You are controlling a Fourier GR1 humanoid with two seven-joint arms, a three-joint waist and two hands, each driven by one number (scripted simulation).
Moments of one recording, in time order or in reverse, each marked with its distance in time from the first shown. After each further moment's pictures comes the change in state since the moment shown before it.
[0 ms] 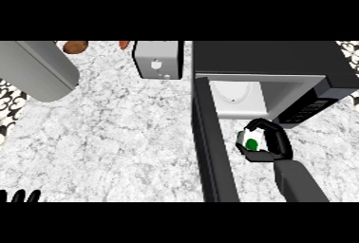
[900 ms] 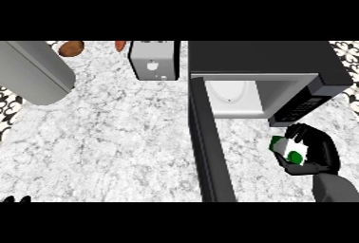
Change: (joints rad) left arm 0.040 0.013 0.052 0.000 0.062 -0.036 -0.022; right arm 0.225 -0.149 -0.003 -0.370 -0.166 0.150 0.108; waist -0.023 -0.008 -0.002
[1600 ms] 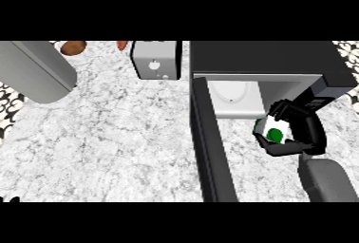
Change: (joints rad) left arm -0.008 0.015 0.089 0.013 0.074 -0.047 0.009; right arm -0.022 0.071 0.088 -0.380 0.052 -0.174 0.307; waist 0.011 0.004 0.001
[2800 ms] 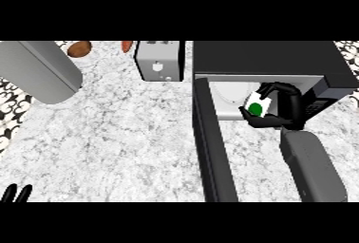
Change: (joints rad) left arm -0.099 0.018 0.031 0.064 0.021 -0.060 0.014; right arm -0.246 0.050 -0.055 0.294 0.065 -0.199 -0.195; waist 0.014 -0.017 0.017
